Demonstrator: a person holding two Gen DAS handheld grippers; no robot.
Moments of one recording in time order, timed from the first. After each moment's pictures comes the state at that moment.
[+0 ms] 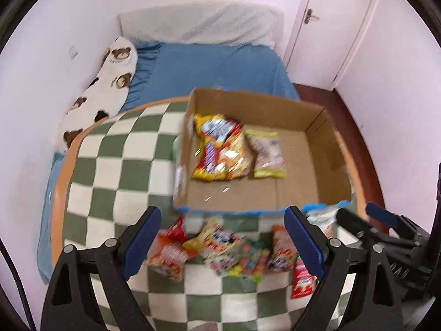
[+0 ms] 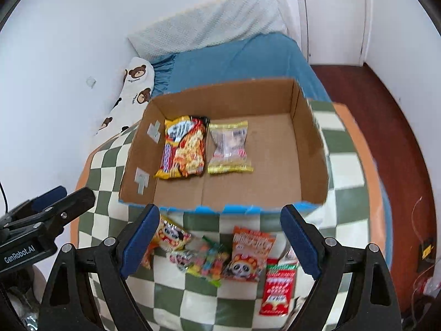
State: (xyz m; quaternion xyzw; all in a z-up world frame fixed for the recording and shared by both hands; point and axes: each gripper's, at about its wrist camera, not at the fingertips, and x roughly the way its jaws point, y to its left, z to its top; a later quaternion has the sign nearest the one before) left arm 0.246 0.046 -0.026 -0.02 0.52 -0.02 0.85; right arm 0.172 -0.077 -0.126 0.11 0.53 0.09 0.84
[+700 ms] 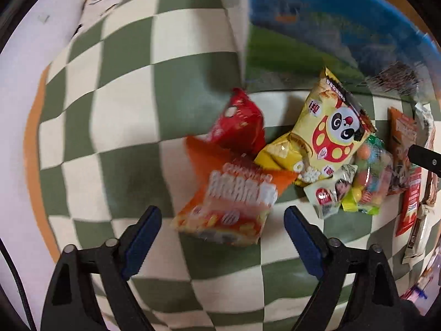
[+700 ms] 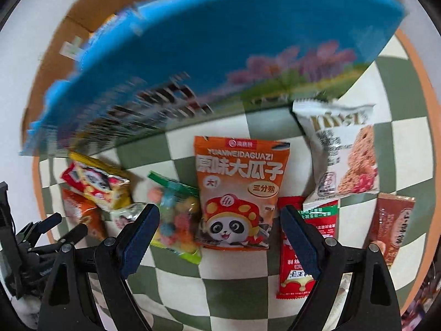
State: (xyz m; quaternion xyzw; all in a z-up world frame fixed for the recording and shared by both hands) left arm 0.243 0.100 -0.239 0.09 0.69 -0.01 0.72; right arm 0.165 -0.079 -0.318 0.16 0.68 0.04 0.71
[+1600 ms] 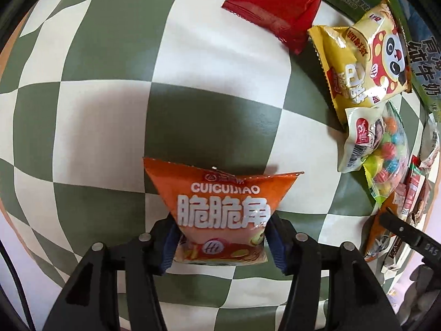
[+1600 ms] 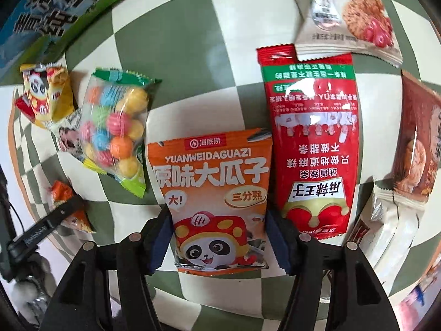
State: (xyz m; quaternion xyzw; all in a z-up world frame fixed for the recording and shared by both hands) left arm 0.146 0.145 -0.304 -0.08 0.74 0.04 0.67; right arm 0.098 -0.080 -0.388 0.16 0.76 0.03 0.63
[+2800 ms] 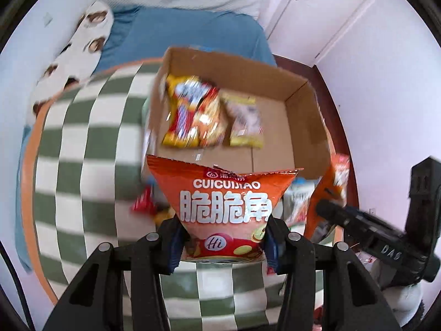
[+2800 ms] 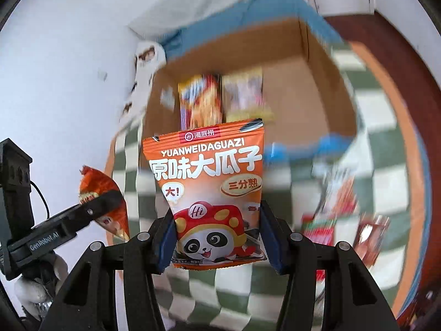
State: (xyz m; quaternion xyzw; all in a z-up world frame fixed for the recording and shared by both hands) left arm 0.278 0.028 -0.056 -0.08 0.59 -0.10 0.79; right arm 0.159 -0.104 -0.145 0.20 0.58 0.13 0.78
